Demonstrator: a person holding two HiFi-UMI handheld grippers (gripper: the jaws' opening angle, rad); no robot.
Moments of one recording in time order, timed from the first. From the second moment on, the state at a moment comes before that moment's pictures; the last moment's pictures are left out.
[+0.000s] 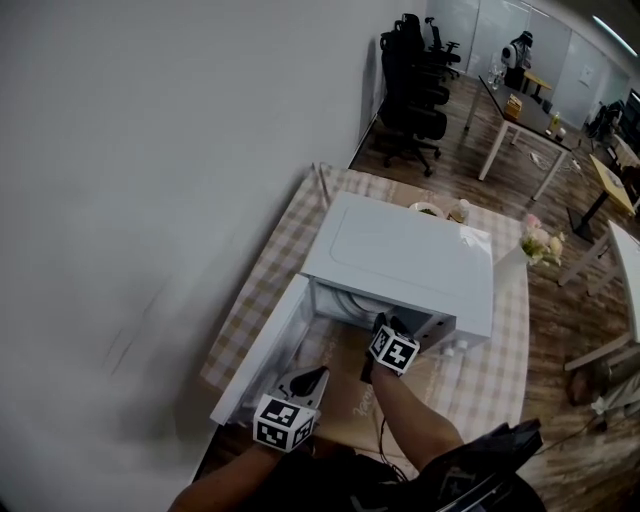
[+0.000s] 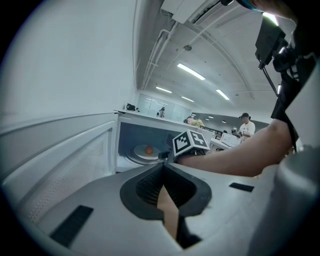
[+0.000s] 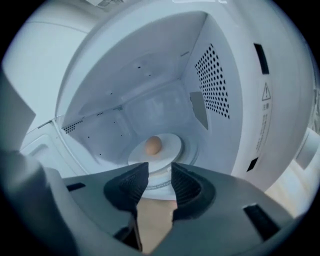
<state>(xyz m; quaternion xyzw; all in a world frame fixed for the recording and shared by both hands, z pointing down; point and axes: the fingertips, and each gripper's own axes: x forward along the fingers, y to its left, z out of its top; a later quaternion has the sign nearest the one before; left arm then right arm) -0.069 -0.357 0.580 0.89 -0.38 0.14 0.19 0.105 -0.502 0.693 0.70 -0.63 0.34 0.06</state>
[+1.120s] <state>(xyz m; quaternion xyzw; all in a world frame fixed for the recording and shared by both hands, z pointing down) -0.043 -0.278 0.498 0.90 -0.41 0.09 0.11 0.057 -0.353 0.564 0.49 -0.83 0.26 0.02</state>
